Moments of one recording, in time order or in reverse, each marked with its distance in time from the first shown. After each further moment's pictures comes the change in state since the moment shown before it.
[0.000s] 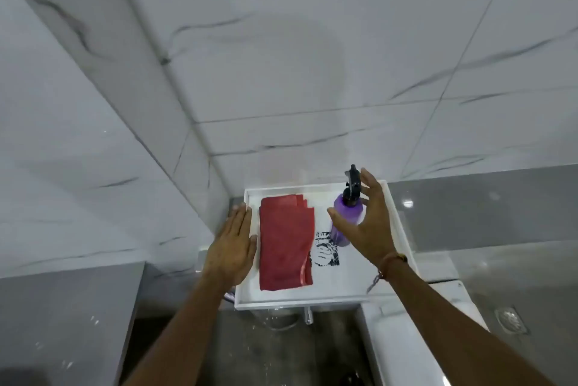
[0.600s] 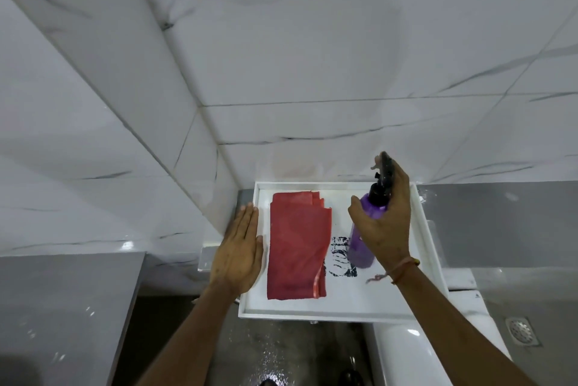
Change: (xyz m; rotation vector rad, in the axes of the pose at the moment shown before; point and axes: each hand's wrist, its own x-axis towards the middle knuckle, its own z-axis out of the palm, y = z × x) left_hand 0.007 -0.016 0.038 -0.093 0.055 -0.046; right_hand 0.029 -0.006 0.026 0.068 0.152 0.027
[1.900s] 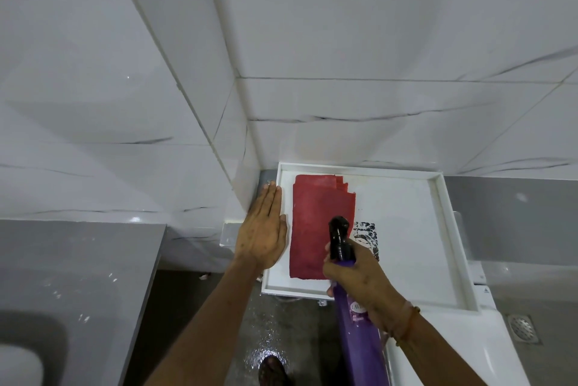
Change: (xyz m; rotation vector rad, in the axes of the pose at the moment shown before) left_hand 0.004 0.000 0.003 0.026 -0.006 -0.022; right_hand -0.094 -0.012 0.031 0.071 -0.552 0.806
